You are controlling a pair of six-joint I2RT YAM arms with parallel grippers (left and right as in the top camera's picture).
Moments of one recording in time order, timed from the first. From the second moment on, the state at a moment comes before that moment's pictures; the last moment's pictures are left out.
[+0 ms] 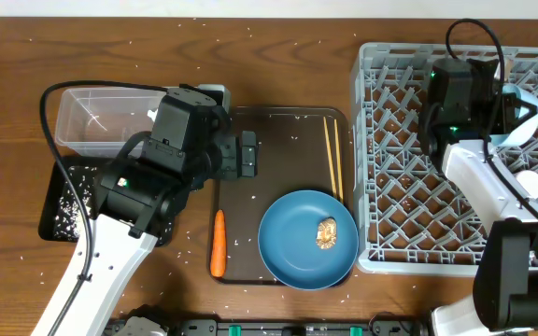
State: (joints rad) left arm -0.43 1.23 1.32 -0.94 0.04 -0.35; right arm 0.05 1.70 1.07 0.05 1.41 -0.53
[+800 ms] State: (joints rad) left arm -0.43 1.23 1.32 -0.94 0.04 -0.35; right arm 0.05 1.70 1.07 0.05 1.20 -0.80
